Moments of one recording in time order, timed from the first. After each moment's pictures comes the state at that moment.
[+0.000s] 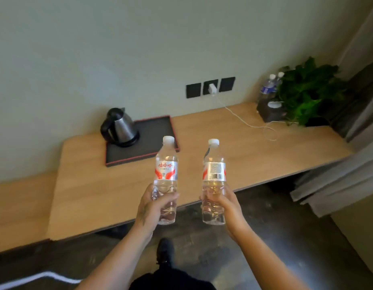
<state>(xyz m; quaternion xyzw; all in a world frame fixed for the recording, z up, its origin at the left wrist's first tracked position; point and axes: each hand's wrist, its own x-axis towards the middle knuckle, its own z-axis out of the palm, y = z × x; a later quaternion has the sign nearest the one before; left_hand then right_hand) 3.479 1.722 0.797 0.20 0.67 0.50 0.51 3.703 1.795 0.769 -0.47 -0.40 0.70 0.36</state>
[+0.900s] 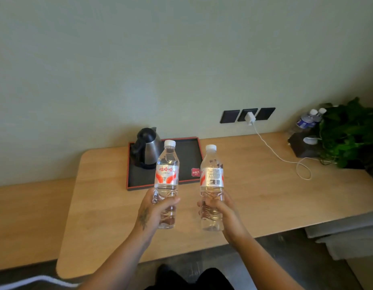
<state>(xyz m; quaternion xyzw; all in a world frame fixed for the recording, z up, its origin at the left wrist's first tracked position) 3.306 1.808 0.803 0.17 0.64 0.55 0.51 3.514 1.892 0.782 -0.44 -0.41 0.72 0.34</state>
